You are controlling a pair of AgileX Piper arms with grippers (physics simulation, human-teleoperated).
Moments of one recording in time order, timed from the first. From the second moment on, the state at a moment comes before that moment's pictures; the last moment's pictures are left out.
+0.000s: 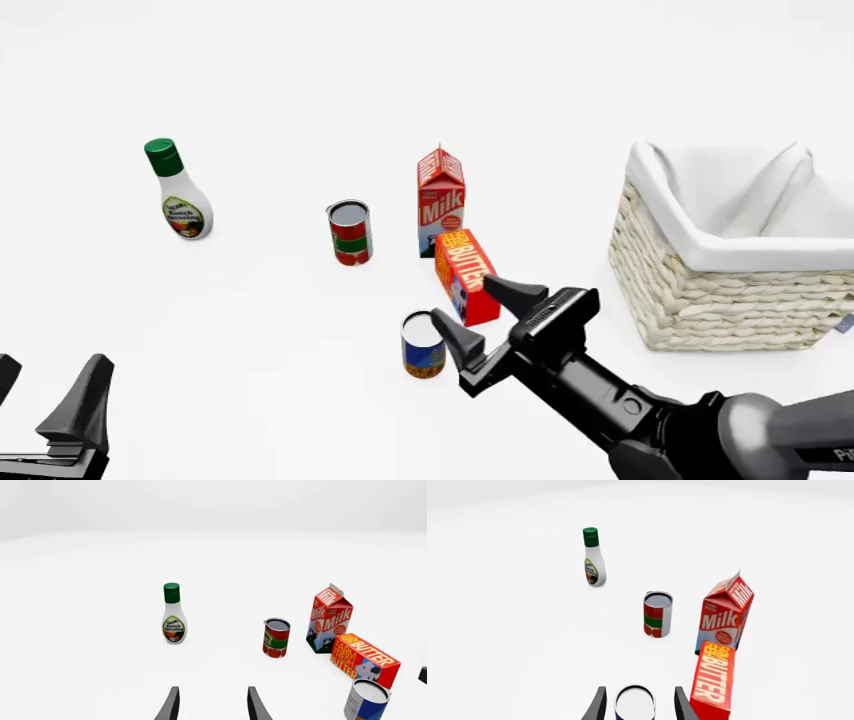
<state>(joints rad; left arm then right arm) 0.00 0.00 0.00 0.00 0.00 0.71 1.62 -0.40 -1.08 0.01</state>
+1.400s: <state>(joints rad) 0.00 0.00 0.00 0.00 0.00 0.72 1.92 -0.54 -1.12 0.04</state>
